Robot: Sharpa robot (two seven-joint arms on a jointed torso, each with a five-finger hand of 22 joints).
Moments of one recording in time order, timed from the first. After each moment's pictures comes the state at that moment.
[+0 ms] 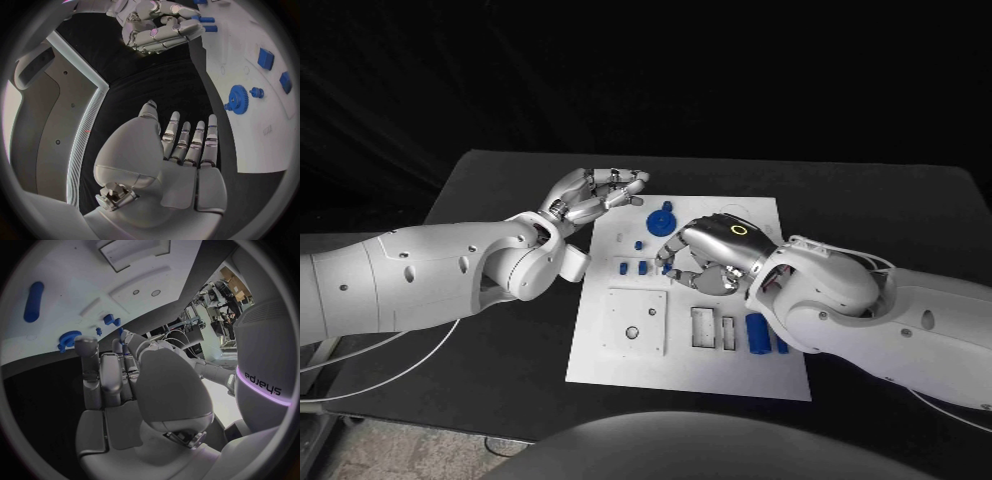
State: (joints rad) left arm 1.20 -0.90 -0.22 1.53 -0.20 -0.29 0.60; left_hand 1.35 0.09 -0.17 0.29 0.33 0.77 0.15 0.09 0.12 0.27 0.13 0.56 0.06 0.39 0.20 0.29 0.06 0.16 0.50 0.29 0.09 0.60; right arm 1.17 -0.72 -0.13 1.76 -1.68 -0.36 -0.10; right_hand 1.47 -0.07 0.37 -0.01 0.21 1.06 0.13 0.10 0.31 1.01 0.08 0.29 0.33 1.44 0.00 1.15 1.30 0.14 1.30 0.10 0.67 1.31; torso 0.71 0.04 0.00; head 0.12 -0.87
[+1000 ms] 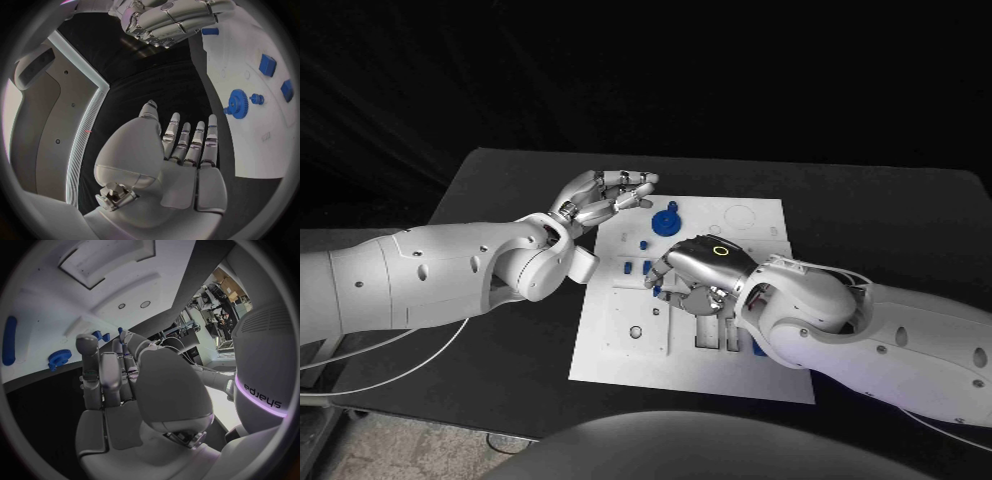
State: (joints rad) left arm 1.19 -0.88 -0.22 1.53 -0.20 -0.29 0.60; left_hand 1.36 0.10 -0.19 0.29 0.34 0.74 0.12 0.09 0.11 0.25 0.12 0.55 0.06 0.38 0.21 0.29 0.06 0.16 0.50 0.29 0.09 0.59; right arm 1.11 -0.66 -0.13 1.74 -1.71 -0.31 -0.10; right_hand 1.48 -0.08 0.37 -0.01 0.21 1.05 0.13 0.09 0.30 1.01 0.08 0.28 0.32 1.42 0.00 1.13 1.29 0.14 1.28 0.10 0.64 1.31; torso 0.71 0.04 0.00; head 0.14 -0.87
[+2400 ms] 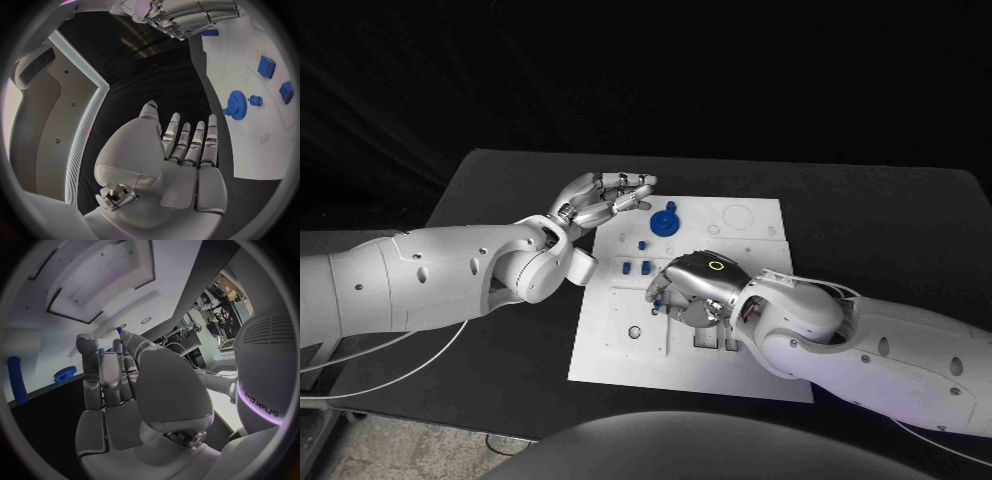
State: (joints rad) left arm 1.18 -0.88 -0.22 1.52 -0.20 -0.28 0.60; left_hand 1.36 0.10 -0.19 0.29 0.34 0.74 0.13 0.09 0.11 0.25 0.13 0.55 0.06 0.38 0.21 0.30 0.06 0.16 0.50 0.29 0.09 0.59; right arm 1.06 -0.65 -0.13 1.70 -1.72 -0.30 -0.10; right_hand 1.48 -0.08 0.37 -0.02 0.21 1.05 0.13 0.09 0.30 1.01 0.08 0.29 0.32 1.42 0.01 1.13 1.29 0.14 1.28 0.10 0.64 1.31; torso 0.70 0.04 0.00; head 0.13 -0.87
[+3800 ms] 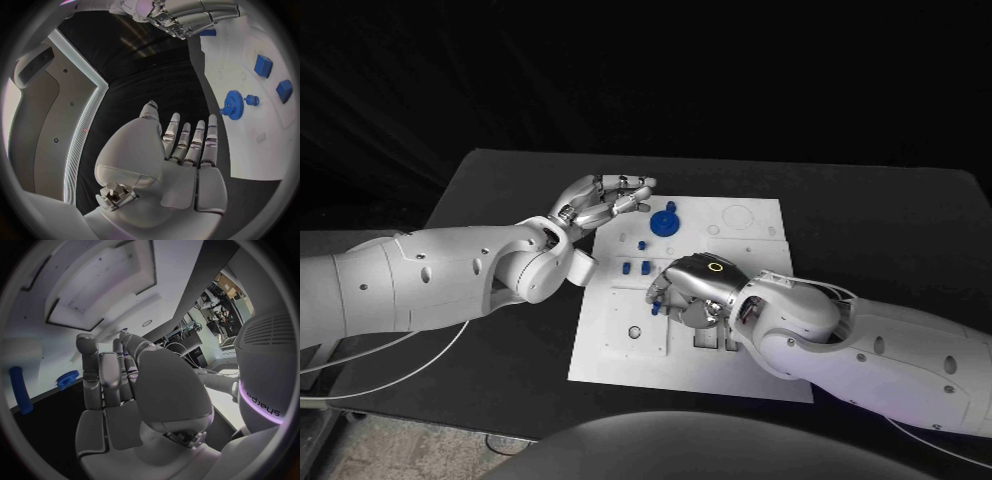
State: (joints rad) left arm 1.18 -0.87 -0.22 1.50 -0.19 -0.27 0.60; left_hand 1.37 0.11 -0.19 0.29 0.34 0.74 0.13 0.09 0.11 0.25 0.13 0.55 0.06 0.40 0.22 0.31 0.06 0.16 0.50 0.29 0.09 0.59; right arm 1.05 -0.64 -0.13 1.68 -1.70 -0.29 -0.10; right_hand 1.48 -0.08 0.37 -0.02 0.21 1.05 0.13 0.09 0.29 1.01 0.08 0.29 0.32 1.42 0.01 1.12 1.29 0.14 1.27 0.10 0.63 1.31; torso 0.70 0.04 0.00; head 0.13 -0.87
